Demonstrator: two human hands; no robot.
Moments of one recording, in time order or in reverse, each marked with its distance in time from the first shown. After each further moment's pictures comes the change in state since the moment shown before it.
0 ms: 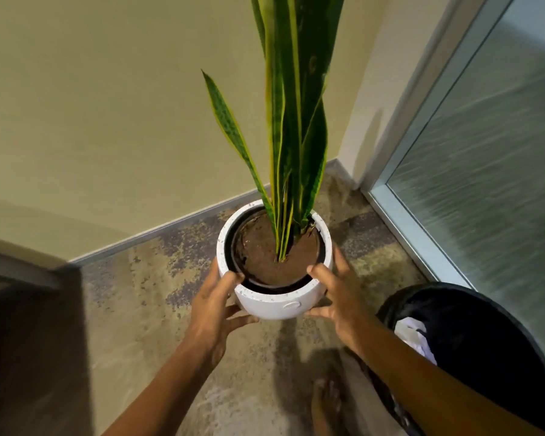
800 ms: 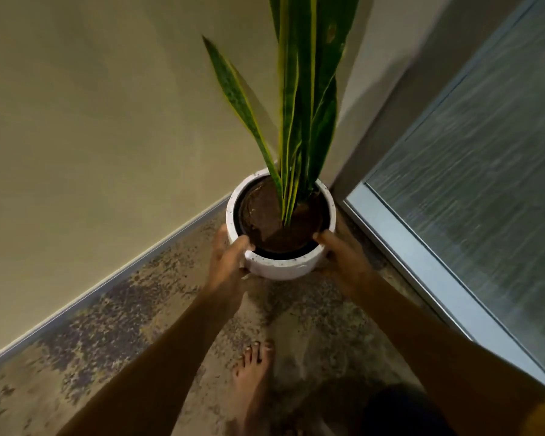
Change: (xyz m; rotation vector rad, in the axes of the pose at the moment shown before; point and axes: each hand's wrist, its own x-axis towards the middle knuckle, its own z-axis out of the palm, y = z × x) left_hand 0.366 0.017 0.178 0.068 -0.210 -0.180; right_hand 0.343 -0.035 -0.127 0.177 0.166 -0.008
